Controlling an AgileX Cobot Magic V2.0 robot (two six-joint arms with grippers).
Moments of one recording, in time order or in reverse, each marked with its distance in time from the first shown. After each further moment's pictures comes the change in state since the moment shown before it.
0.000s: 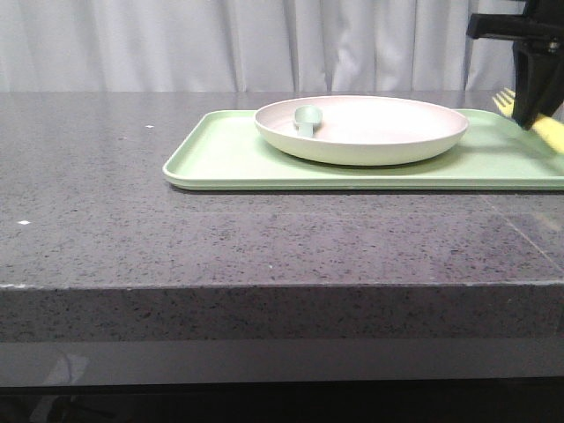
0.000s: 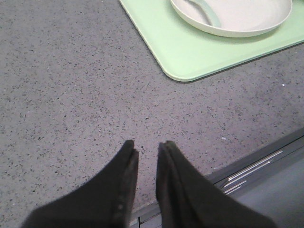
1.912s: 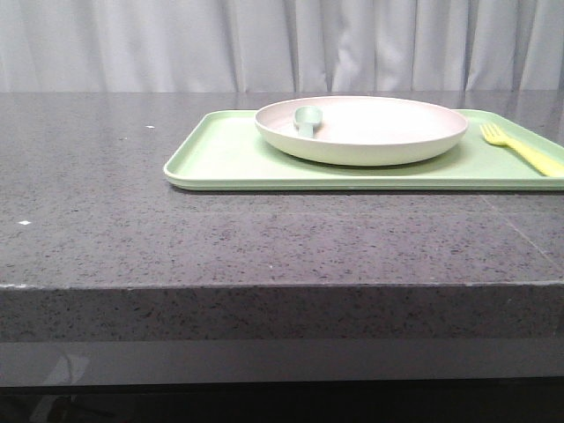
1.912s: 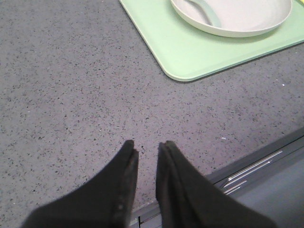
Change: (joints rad) left arm 0.000 0.000 0.000 0.000 0.000 0.000; right arm 0.162 -0.943 0.624 -0.068 -0.138 -0.101
